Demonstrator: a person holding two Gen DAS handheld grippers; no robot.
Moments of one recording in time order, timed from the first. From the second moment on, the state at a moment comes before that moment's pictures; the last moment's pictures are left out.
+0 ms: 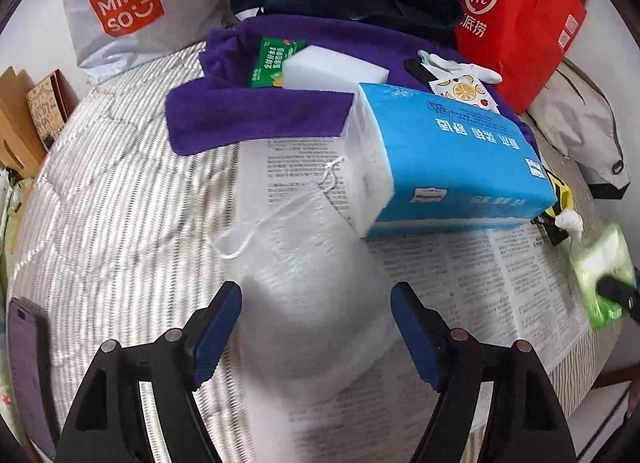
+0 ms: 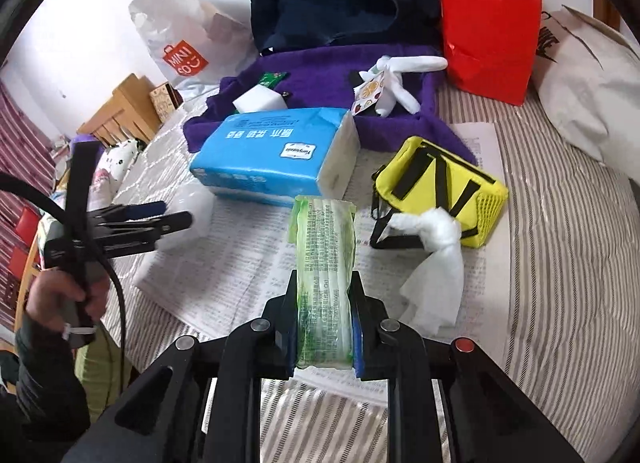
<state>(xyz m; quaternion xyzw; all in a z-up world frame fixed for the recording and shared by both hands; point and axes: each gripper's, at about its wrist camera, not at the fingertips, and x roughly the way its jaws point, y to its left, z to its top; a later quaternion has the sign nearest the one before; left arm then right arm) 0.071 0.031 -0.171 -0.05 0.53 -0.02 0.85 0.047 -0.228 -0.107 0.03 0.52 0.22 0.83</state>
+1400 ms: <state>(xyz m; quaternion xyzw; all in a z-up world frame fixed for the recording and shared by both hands) 0.072 0.046 -0.118 -0.07 0.48 -0.01 0.88 0.055 -0.236 -0.078 0.06 0.50 0.16 0.85</state>
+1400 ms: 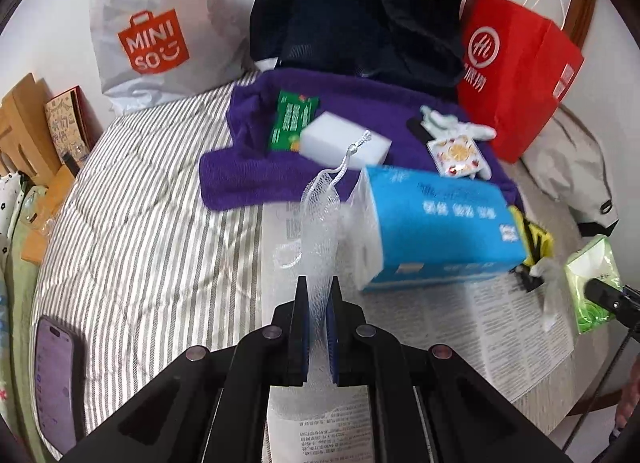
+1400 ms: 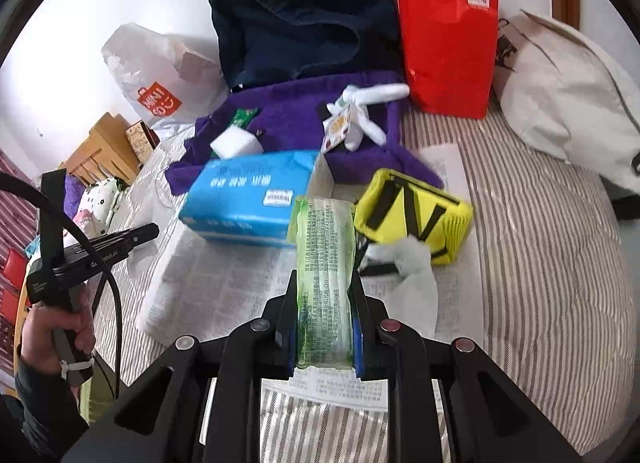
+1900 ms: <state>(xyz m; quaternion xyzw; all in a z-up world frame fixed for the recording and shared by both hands) 0.100 0.024 -0.083 -0.07 0.44 -0.08 0.89 0.086 -0.208 -0.057 0.07 0.48 0.18 0.85</state>
